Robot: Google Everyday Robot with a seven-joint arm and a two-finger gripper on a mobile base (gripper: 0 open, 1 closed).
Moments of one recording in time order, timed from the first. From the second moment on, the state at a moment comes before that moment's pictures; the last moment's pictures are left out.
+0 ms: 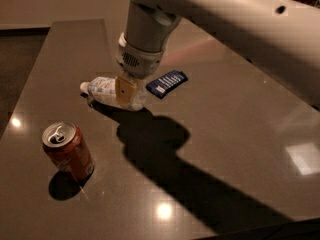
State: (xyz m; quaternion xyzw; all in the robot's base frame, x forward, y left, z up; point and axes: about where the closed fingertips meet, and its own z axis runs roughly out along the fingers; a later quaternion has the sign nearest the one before) arm 0.520 0.059 0.892 -0.52 0.84 0.12 0.11
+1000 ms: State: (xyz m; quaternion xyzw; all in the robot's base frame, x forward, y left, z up) arm 0.433 0.042 0.889 -0.60 0.77 0.17 0.13
